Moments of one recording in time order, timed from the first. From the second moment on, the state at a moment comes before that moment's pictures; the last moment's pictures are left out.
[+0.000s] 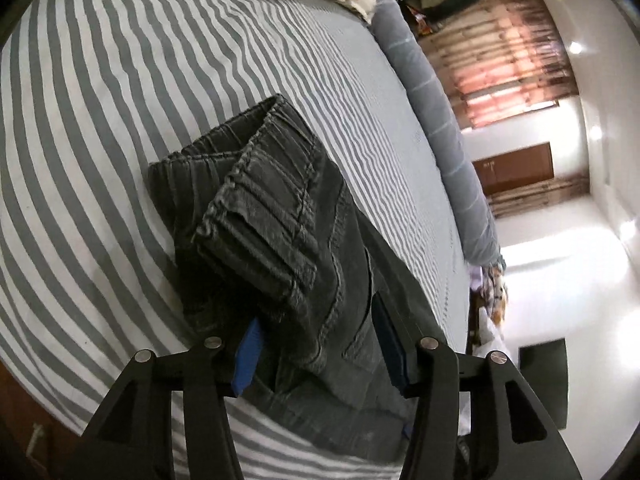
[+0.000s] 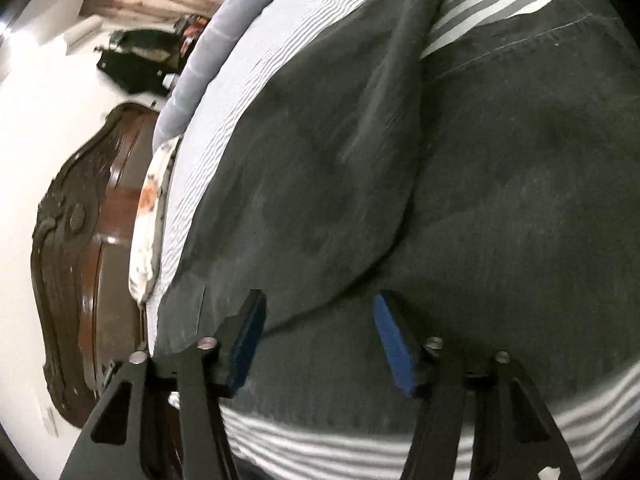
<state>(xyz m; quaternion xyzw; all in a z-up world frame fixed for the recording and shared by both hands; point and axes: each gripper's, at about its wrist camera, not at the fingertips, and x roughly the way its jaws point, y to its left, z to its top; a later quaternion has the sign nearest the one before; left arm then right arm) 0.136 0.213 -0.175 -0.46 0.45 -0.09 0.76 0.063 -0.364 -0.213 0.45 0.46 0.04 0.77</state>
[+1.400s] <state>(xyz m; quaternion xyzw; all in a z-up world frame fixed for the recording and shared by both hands) 0.175 0.183 -0.168 -0.06 0.48 -0.02 0.88 0.048 -0.348 -0.208 0.38 0.50 0.00 0.78</state>
